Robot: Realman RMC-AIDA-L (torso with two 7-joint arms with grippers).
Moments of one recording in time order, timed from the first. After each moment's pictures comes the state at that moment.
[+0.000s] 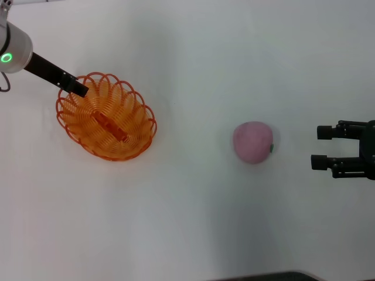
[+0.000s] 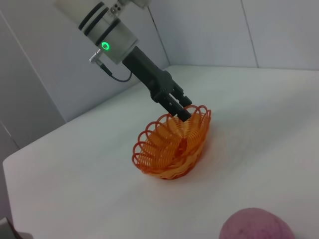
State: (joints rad) left arm -0.87 -2.12 1.02 0.82 2.86 1.20 -2.40; right arm 0.29 2.02 -0.46 -0.78 -2.21 -1.86 1.37
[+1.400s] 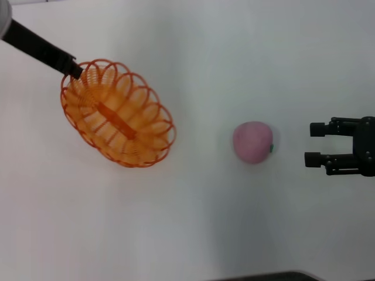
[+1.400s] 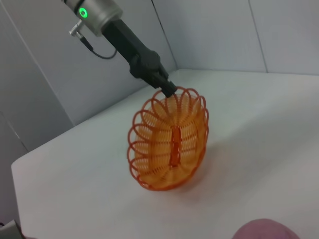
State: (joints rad) left arm -0.91 -2.12 0.87 1.13 2.81 1.65 -2.41; right arm 0.31 2.03 -0.46 -0.78 -2.20 -1.87 1.38
